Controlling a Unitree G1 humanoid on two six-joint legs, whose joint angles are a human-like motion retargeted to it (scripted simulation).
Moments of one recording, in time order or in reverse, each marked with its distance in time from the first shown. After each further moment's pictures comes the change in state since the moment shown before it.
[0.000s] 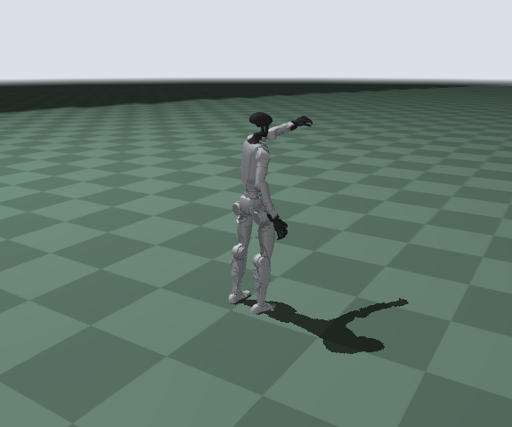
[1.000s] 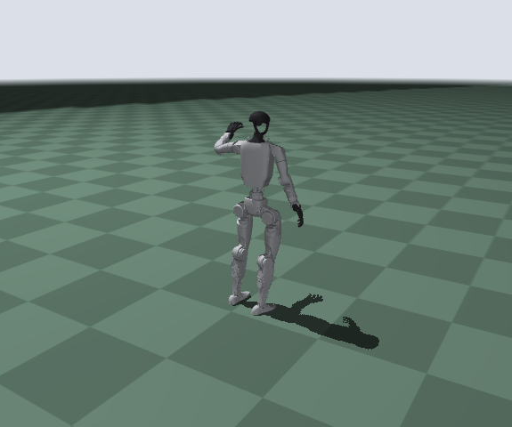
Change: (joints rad) left arm 1.173 0.486 1.122 -1.089 -0.238 -0.069 0.115; right arm 0.027 0.071 -0.009 -0.057 -0.051 0.017 0.064; waist 0.470 -0.169 0.019; left_leg 0.022 -0.033 -0.298 0.000 0.014 -0.006; right_leg 0.147 -0.035 -0.295 -0.002 -0.077 0.011
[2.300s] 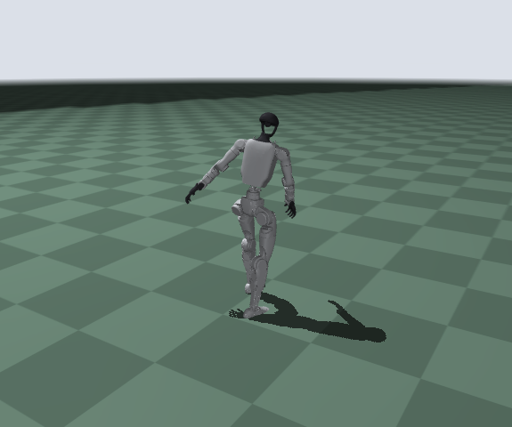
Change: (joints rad) left arm 0.684 -0.799 0.285 1.021 -0.374 0.080 -0.206; right arm -0.556 0.054 0.299 0.104 -0.214 0.002 -0.154; waist 0.160 0.084 0.186; left_leg -0.423 0.071 0.270 0.165 0.070 0.036; right_leg 0.014 -0.033 0.088 0.011 -0.076 0.014
